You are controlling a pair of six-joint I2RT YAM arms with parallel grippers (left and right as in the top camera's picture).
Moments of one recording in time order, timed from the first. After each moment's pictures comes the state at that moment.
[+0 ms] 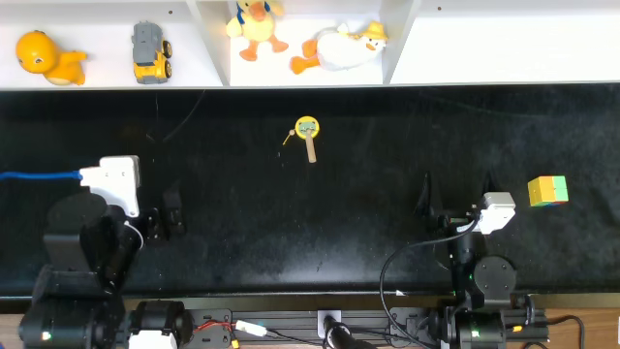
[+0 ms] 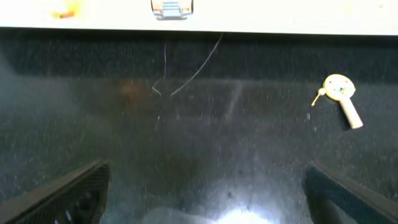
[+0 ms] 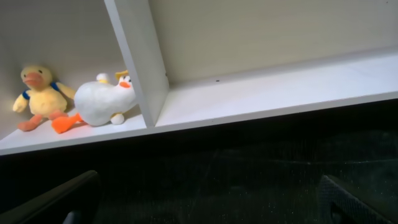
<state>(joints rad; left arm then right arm) -0.03 0.63 0.91 -0.97 -0.03 -0.07 0.00 0.01 0.02 -0.02 -0.04 0.20</state>
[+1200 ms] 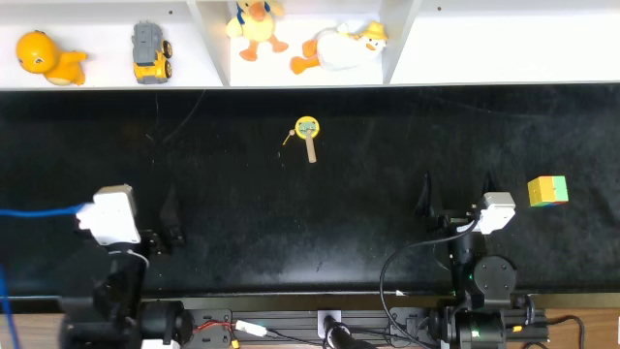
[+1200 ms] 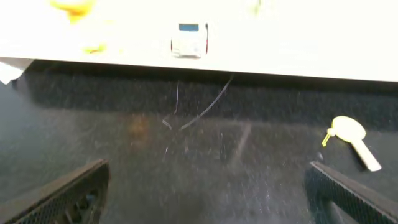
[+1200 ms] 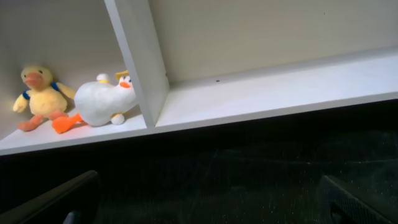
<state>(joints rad) 0.00 0.26 0.57 -0.70 -0.06 -0.08 0.00 0.01 0.02 -0.02 -0.04 0.20</state>
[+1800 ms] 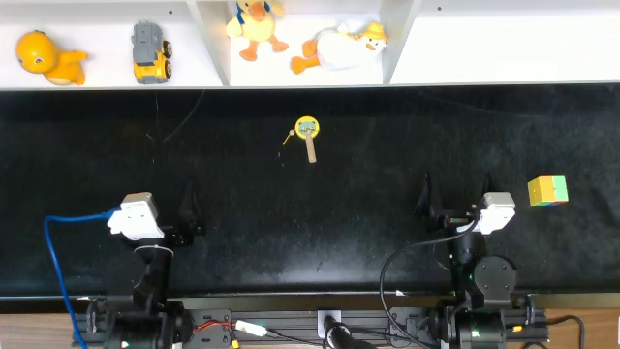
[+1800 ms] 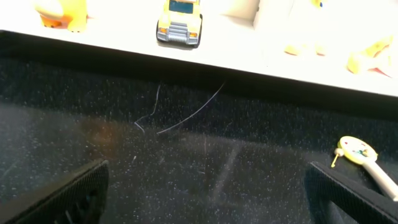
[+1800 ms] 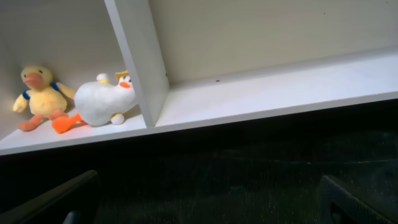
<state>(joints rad) 0.01 0.02 0.10 -0.31 -0.02 -0.19 0.00 0.01 0.02 -0.02 -0.04 0.20</state>
